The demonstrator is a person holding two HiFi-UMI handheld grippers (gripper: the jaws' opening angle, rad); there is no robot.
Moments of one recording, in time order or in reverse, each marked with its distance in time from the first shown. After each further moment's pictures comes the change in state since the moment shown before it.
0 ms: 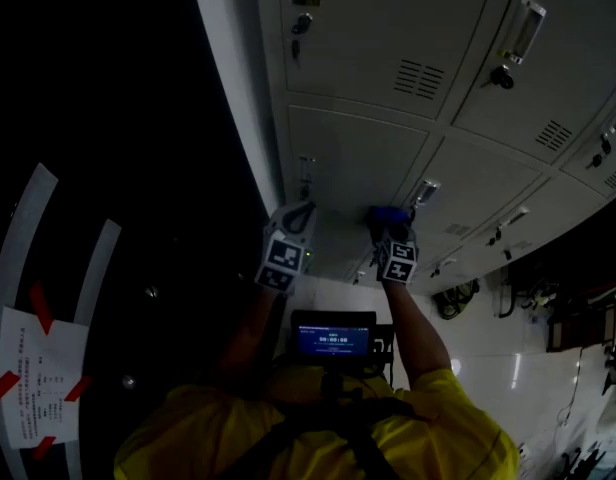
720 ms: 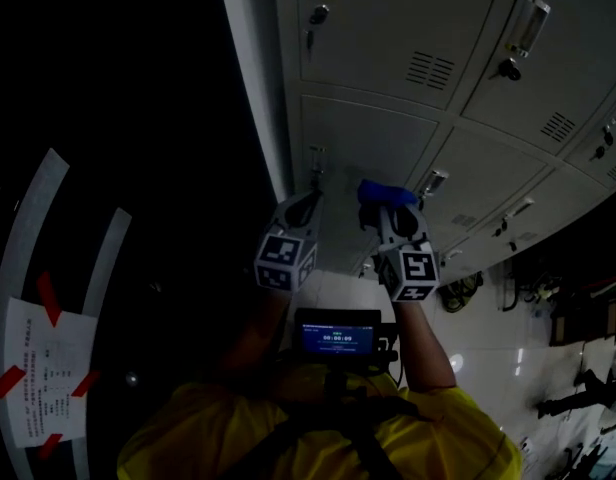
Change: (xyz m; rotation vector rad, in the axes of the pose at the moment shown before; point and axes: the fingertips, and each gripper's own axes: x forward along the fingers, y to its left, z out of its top) left arm -0.042 0.007 0.047 -0.344 -0.150 0.020; right arm -0.143 0.126 0.190 -0.083 -0.274 0.229
